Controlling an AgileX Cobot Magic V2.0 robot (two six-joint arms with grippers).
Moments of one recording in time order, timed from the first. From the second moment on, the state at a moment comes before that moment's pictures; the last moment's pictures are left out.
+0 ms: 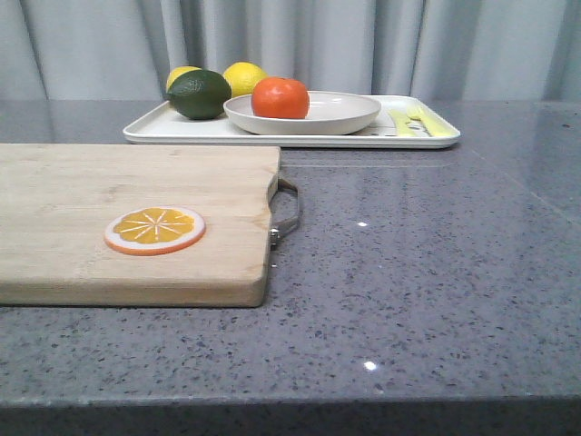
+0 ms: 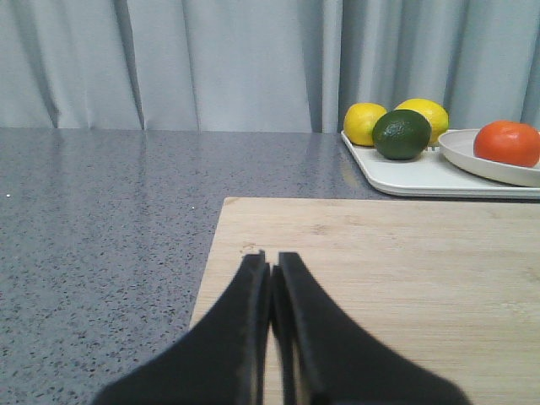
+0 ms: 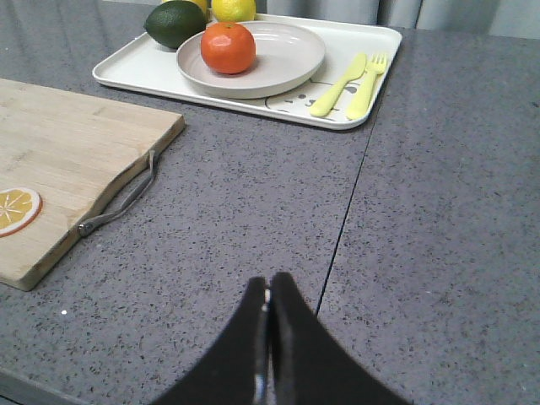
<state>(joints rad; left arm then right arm) -0.02 0.00 0.00 -0.06 0.07 -0.04 0.25 0.25 -0.57 0.22 0.71 -0.10</state>
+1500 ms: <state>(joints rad) -0.01 0.00 0.00 -0.06 0.08 -0.04 0.25 0.25 -0.57 0.22 0.69 -0.10</state>
